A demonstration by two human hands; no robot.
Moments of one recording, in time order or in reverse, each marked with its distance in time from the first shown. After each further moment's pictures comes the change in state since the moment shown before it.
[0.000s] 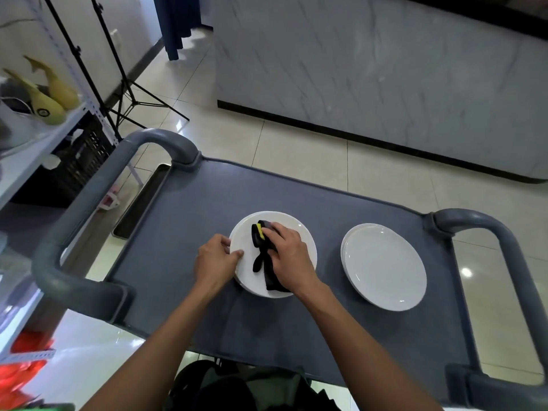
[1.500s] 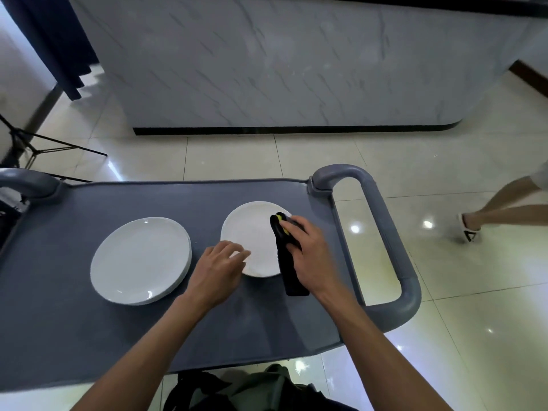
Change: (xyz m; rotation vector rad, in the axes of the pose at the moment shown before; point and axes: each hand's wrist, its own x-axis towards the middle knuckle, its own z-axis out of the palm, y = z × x) left_hand -0.135 0.131 0.172 0.455 -0.082 1.193; right_hand -0.182 0.208 -0.148 0.164 0.421 0.208
